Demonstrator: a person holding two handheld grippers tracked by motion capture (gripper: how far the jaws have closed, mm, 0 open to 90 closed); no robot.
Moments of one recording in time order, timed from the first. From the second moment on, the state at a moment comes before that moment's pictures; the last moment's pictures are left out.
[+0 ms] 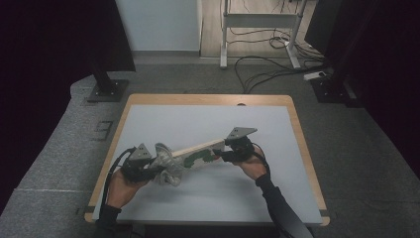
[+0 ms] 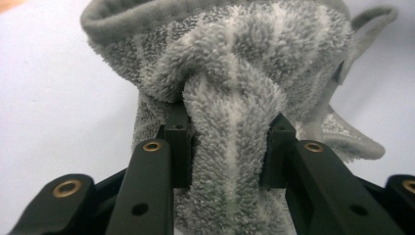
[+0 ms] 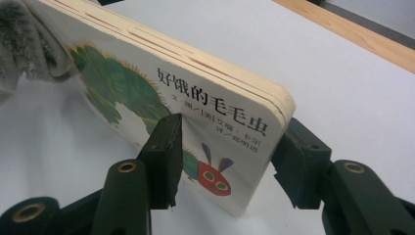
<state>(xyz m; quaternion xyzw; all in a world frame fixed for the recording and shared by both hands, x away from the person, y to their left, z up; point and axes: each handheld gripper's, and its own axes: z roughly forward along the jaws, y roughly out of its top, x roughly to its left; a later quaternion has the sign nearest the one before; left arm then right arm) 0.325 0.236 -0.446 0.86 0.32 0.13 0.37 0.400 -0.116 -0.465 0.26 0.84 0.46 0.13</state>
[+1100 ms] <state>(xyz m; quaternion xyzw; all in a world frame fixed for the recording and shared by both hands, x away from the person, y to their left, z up) 0.333 0.230 -0.486 0.88 0.31 0.11 0.33 0.398 -0.116 -0.466 0.26 0.84 0.46 0.14</state>
